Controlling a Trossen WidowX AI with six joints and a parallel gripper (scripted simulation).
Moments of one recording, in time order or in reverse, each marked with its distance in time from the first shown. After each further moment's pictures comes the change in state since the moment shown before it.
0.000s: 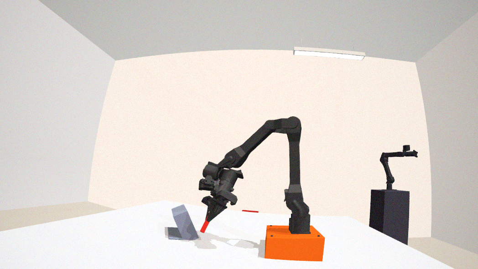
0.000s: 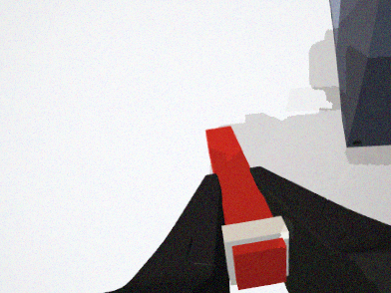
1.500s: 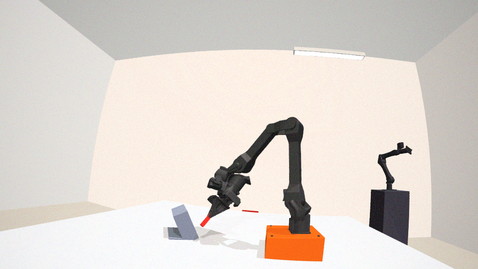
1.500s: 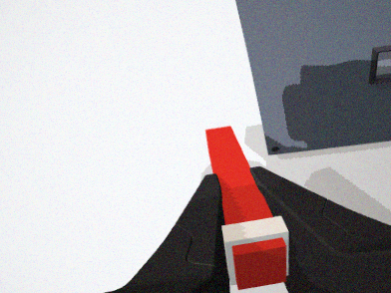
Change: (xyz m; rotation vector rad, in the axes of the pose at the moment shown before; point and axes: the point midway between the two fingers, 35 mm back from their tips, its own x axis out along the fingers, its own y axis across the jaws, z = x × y) arm -0.022 -0.036 -0.018 -0.012 -0.210 -0.042
